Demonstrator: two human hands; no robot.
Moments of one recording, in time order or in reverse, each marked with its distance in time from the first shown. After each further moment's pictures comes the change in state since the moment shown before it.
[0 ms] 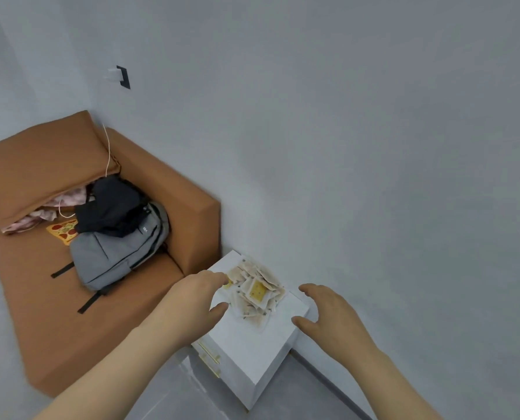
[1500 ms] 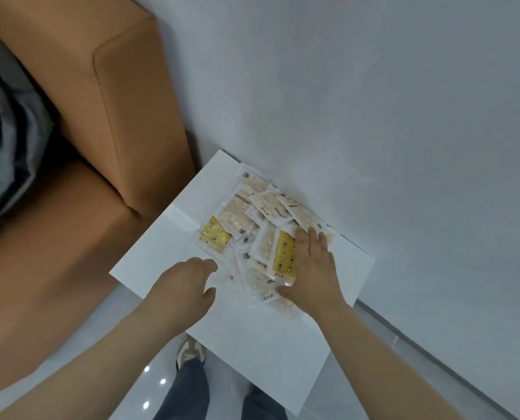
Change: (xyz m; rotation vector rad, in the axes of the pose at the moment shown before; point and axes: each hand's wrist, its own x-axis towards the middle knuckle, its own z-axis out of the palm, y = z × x) left_hand 0.318 -0.255 0.338 -0.043 -0.587 -0.104; right_hand 0.376 0.160 0.372 -0.173 -0.279 0.321
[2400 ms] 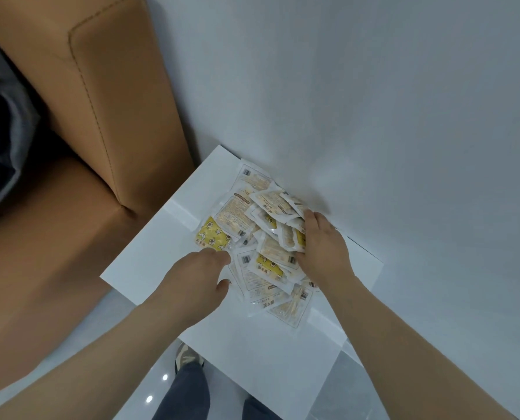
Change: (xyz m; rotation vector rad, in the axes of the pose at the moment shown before) left_hand 0.031 0.014 0.003 -0.001 0.072 0.062; right_hand 0.059 0.018 -0.008 -0.067 0.114 -0.050
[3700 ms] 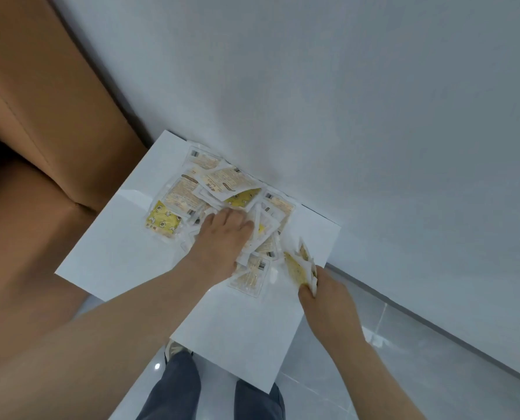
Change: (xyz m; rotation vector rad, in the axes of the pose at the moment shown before) left_hand 0.060 0.076 0.064 0.385 0.044 0.326; right_hand -0.148 0.055 0.001 0.515 -0.085 0.383
